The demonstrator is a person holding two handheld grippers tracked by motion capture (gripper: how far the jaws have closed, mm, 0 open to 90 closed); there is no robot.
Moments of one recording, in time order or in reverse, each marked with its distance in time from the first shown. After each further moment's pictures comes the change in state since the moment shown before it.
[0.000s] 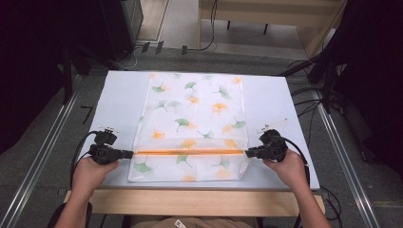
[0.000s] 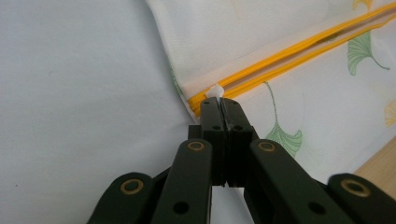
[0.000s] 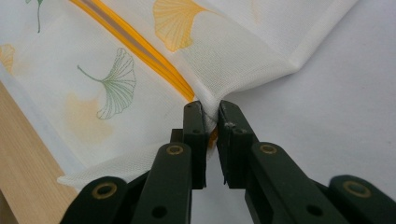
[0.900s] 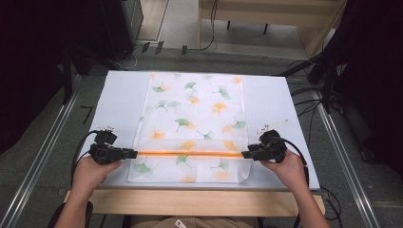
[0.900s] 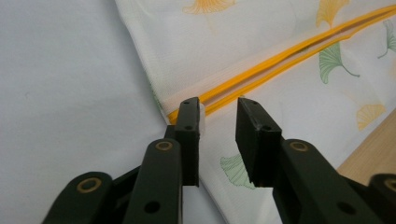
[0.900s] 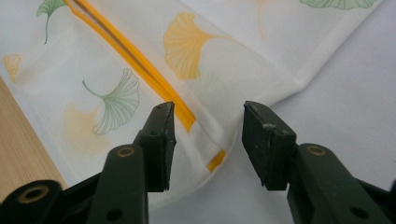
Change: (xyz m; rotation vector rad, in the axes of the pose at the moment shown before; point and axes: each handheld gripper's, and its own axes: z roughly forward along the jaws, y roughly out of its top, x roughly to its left) left arm -0.002 0.000 -0.001 -0.053 -0.064 0.040; right arm 0.002 -0.001 0.001 -0.064 0.009 -0.030
